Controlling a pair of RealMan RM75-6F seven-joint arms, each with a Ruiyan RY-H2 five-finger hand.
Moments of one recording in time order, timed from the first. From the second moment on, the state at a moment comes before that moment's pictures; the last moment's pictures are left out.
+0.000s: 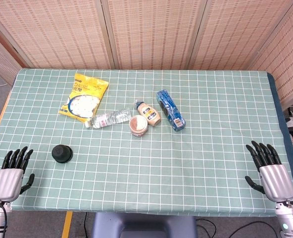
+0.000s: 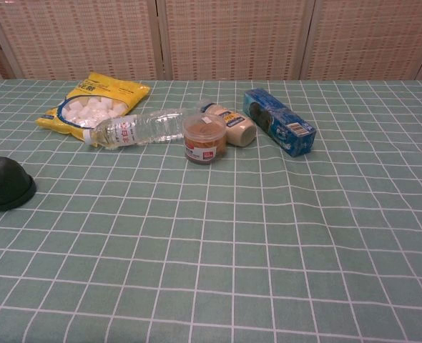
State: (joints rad) left arm -0.12 -1.30 -0.02 -1.40 1.50 1.46 0.18; right arm 0.07 -1.12 0.01 -1.65 -1.61 1.51 -0.15
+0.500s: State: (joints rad) left arm -0.22 -1.24 -0.03 -1.52 1.51 1.29 0.11; right arm 0.07 -1.12 -0.01 -1.66 -1.66 1.52 -0.12
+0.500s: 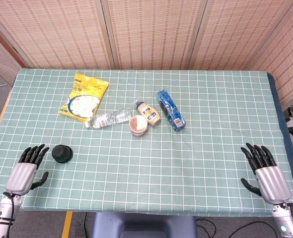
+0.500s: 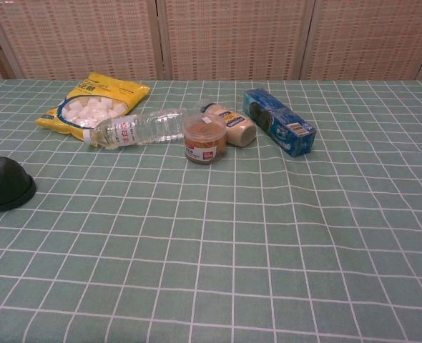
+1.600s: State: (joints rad) left arm -0.94 -1.05 0.02 -1.78 0.46 0.61 0.54; right arm 0.08 -1.05 -0.03 -1.68 -1.66 1.48 -0.05
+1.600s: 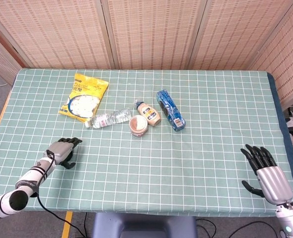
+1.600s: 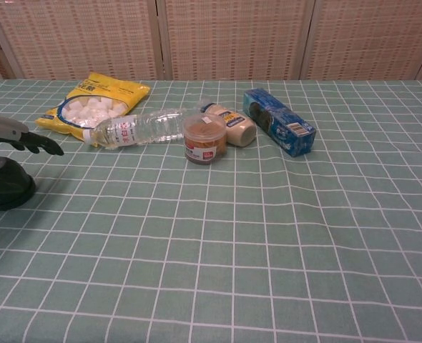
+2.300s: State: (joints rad) left arm -1.12 -1.13 0.22 -1.70 0.24 0.67 0.64; right arm 0.08 -1.04 -0.03 -1.67 -1.68 1.49 0.00
